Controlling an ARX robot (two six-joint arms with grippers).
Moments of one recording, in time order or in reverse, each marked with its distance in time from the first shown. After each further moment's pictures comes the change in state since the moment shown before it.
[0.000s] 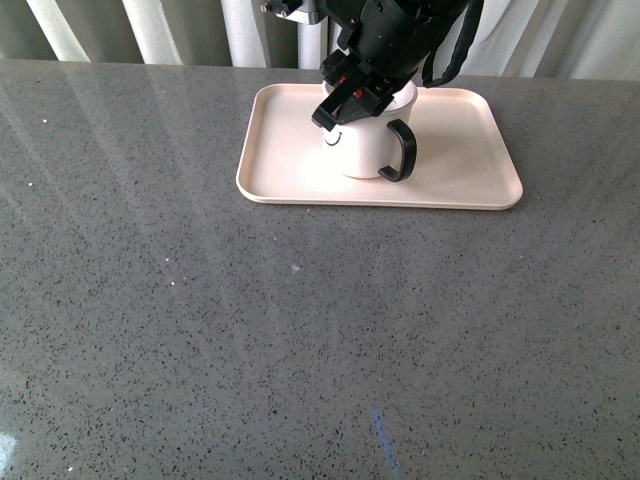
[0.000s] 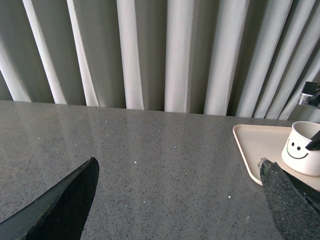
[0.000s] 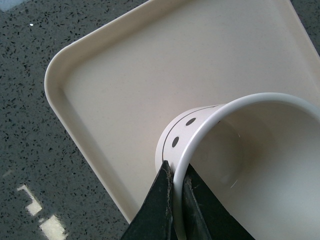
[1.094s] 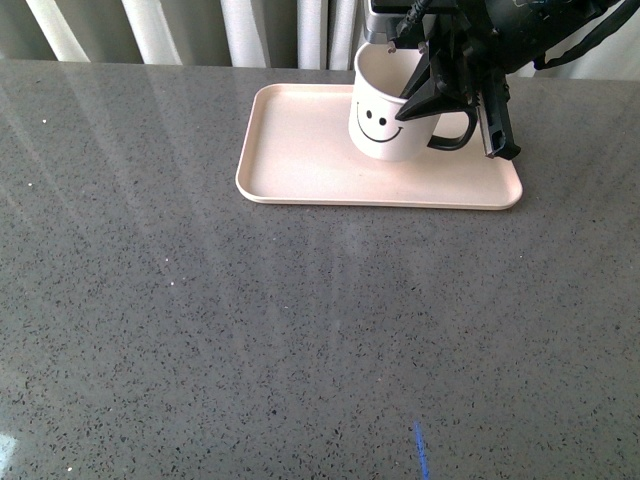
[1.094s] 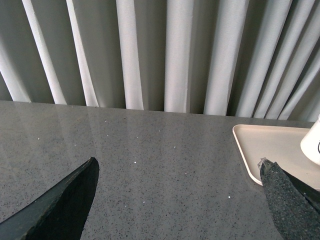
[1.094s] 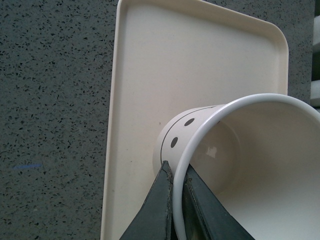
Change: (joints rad) left arm 0.000 0.000 0.000 0.000 0.000 0.000; right arm -0.161 -0.185 -0.250 0.055 -0.287 -0.787
